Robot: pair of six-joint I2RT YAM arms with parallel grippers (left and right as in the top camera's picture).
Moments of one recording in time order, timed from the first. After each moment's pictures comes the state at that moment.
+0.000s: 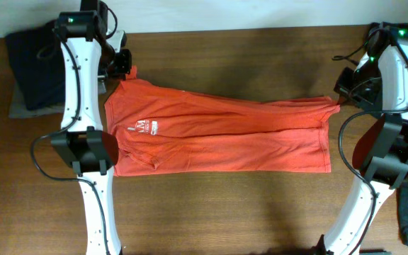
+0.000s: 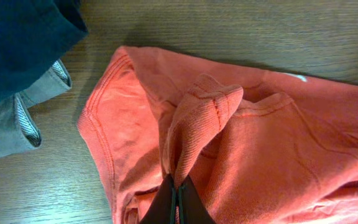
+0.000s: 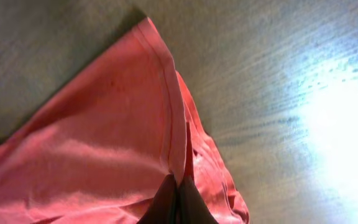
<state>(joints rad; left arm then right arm) -0.01 2.59 2.87 -1.69 0.13 0.02 -0.31 2.30 2.17 -1.50 -0.13 0.28</state>
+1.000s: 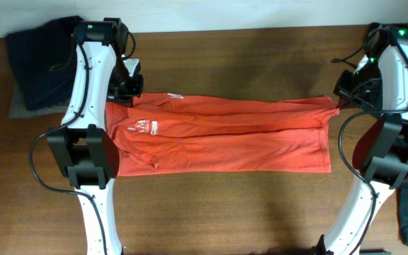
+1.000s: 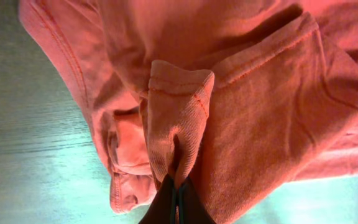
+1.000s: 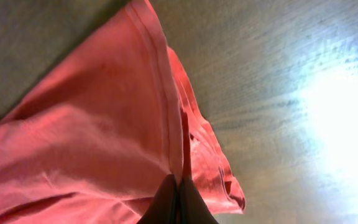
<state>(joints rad) -0.07 2.37 2.38 -1.68 0.04 0.02 -0.31 2.30 2.17 -1.55 -0.14 0.26</state>
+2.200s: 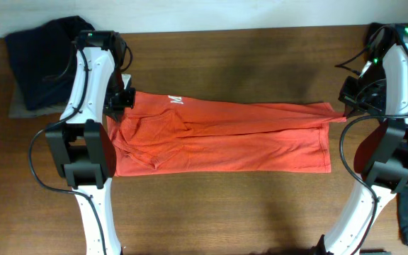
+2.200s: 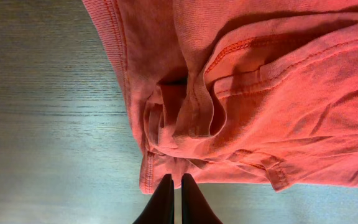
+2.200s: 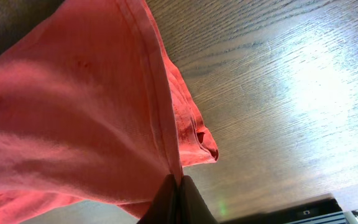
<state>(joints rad) -0.05 2.37 2.24 -1.69 -0.09 -0.02 -0.31 2.25 2.17 -1.69 -0.07 0.25</state>
